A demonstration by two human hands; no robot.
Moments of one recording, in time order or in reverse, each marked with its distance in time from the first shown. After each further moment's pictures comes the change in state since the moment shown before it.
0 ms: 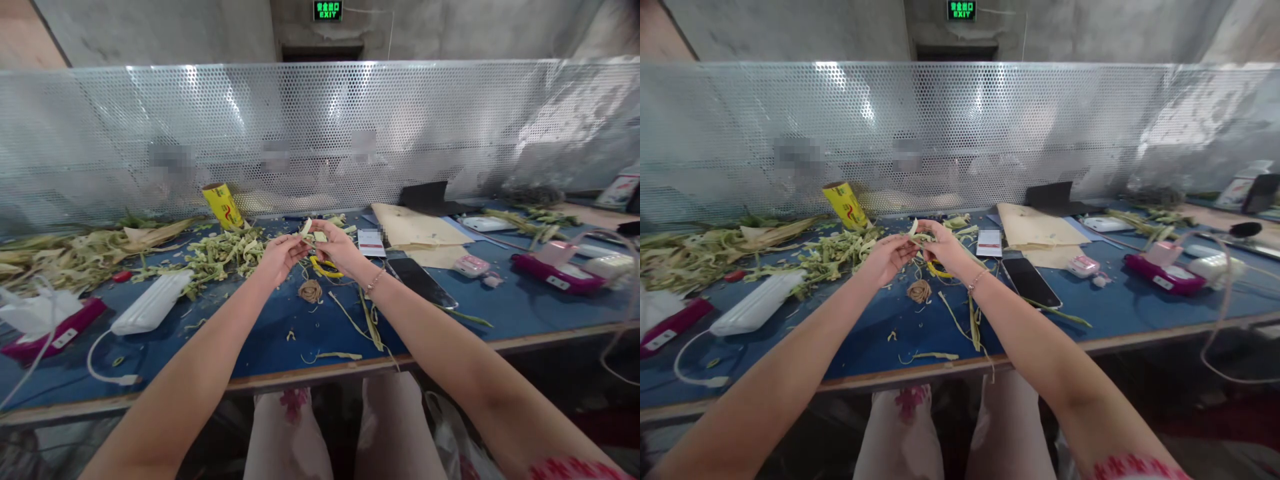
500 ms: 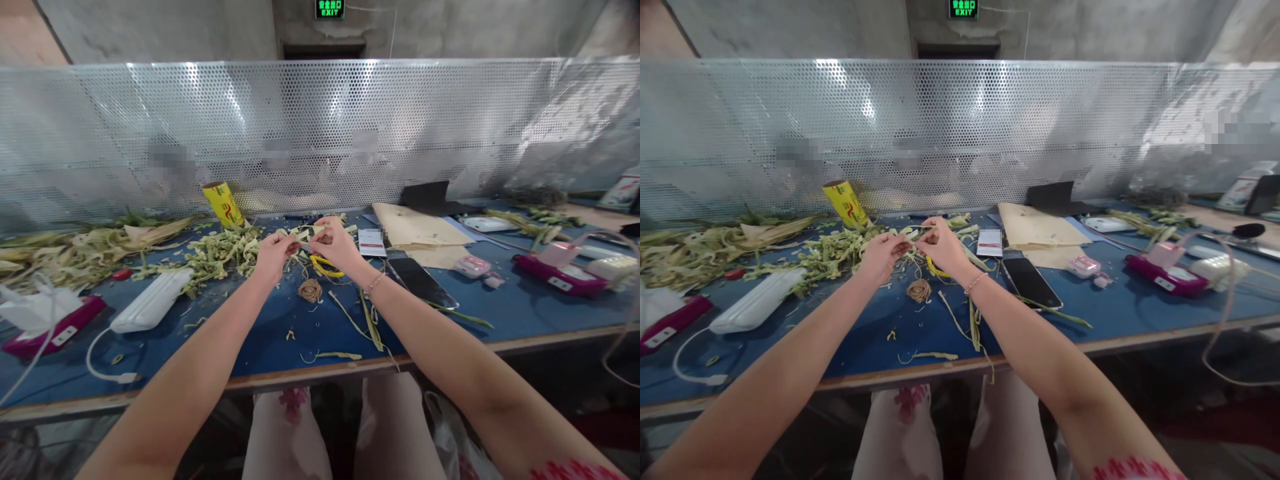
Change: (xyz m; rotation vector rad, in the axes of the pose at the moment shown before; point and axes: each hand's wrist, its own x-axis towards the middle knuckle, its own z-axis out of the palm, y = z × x) left_hand 0.003 -0.001 -0.002 0.106 0.203 0.156; right_hand -0.003 0.000 0.001 -0.294 0.125 -0.100
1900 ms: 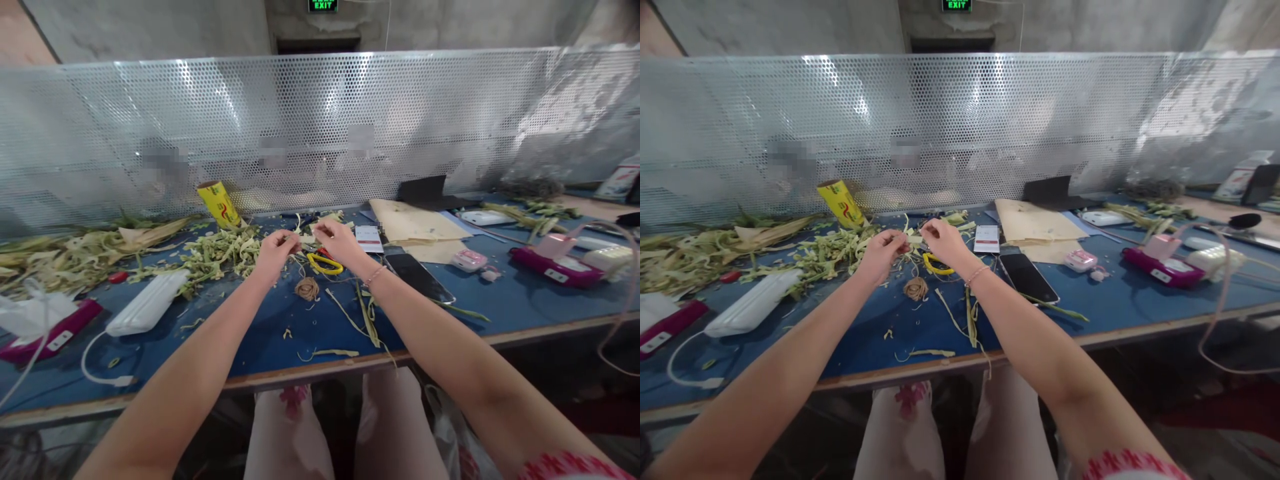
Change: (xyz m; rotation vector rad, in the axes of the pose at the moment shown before) left_hand 0.003 -0.008 -0.003 0.224 -0.155 0.137; right_hand 0.008 0.004 -0.016 -0.433 0.083 -0.097
